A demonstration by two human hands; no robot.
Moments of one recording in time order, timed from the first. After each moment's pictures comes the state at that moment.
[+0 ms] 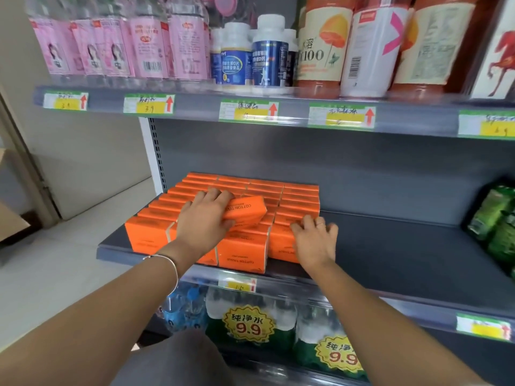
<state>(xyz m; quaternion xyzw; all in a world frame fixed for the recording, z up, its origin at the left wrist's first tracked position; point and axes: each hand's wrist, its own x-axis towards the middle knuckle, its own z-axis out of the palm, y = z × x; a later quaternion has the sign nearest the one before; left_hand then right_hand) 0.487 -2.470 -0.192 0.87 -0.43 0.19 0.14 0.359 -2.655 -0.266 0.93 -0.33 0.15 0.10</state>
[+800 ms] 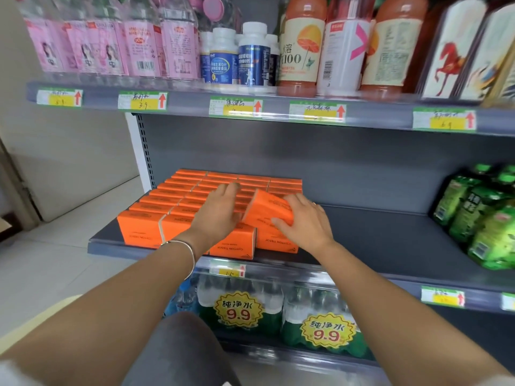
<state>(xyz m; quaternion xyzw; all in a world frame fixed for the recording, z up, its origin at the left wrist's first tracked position) 0.455 -2.484 -0.192 0.82 -0.50 0.09 0.26 0.316 -2.633 -0.216 0.94 -0.24 0.24 -0.05</state>
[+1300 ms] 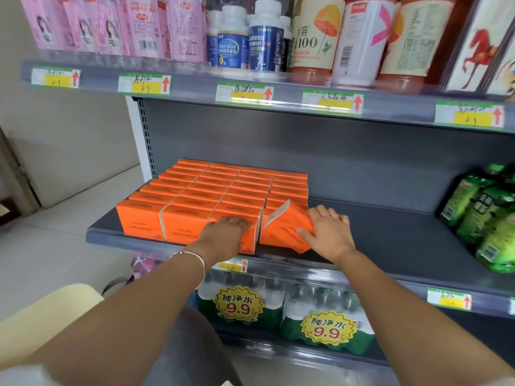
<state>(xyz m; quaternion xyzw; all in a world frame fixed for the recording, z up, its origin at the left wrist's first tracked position) 0.457 -2.488 -0.239 0.85 -0.52 -0.03 0.00 0.298 -2.667 -0.250 0.94 -0.30 0.14 0.02</state>
